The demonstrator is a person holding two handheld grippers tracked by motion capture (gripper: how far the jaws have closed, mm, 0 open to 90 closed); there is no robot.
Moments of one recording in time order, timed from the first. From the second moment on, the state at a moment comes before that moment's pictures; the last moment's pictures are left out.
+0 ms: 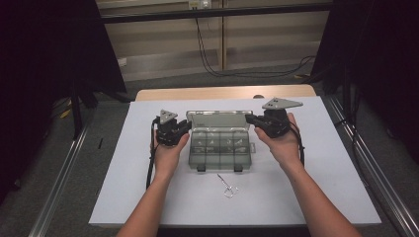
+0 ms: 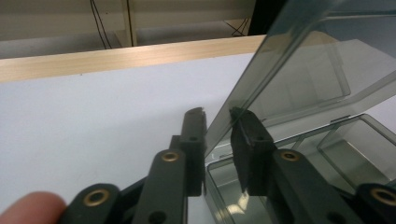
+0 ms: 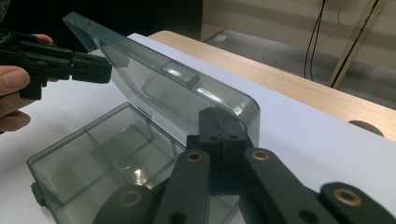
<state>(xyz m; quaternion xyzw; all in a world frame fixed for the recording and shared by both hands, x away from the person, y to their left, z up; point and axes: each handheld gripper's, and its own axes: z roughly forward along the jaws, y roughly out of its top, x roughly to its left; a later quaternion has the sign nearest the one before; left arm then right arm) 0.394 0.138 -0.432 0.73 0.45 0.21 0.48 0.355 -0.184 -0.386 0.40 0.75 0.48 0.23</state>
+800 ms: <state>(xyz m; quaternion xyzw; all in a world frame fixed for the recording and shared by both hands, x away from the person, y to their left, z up) 0.407 0.141 -0.432 0.71 0.47 0.18 0.50 0.347 -0.192 -0.391 0.45 0.70 0.47 0.29</state>
